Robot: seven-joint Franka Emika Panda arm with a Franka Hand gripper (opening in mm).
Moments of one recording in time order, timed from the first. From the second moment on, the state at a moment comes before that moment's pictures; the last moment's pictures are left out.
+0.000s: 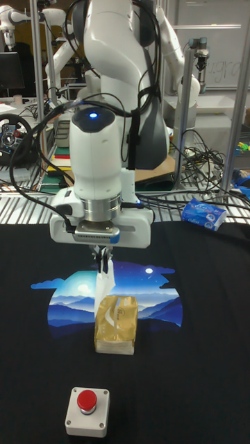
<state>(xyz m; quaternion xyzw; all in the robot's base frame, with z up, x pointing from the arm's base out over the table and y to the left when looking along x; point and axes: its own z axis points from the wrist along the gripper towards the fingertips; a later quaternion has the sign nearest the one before) 0.525 -0.034 0.241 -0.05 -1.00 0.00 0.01</state>
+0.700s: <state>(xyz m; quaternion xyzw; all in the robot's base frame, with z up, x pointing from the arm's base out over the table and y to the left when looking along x) 0.495 -0.017 0.238 -0.06 -1.00 0.00 0.02</state>
